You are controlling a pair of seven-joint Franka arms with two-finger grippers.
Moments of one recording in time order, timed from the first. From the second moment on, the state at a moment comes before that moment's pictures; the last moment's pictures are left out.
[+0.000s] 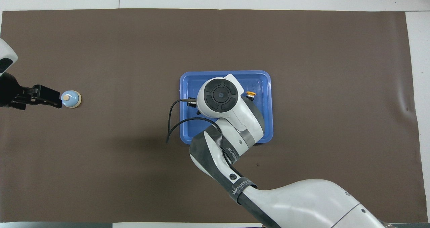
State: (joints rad) left arm -0.03 -0.03 -0.02 -1.70 -0.02 1.56 -0.01; right arm 0.53 0.48 0.12 -1.70 -0.01 2.31 0.79
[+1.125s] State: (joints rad) left arm -0.03 -0.03 -0.02 -1.70 -0.02 1.56 -0.01; right arm 0.55 0.49 0.11 -1.60 -0.01 2.19 0.91
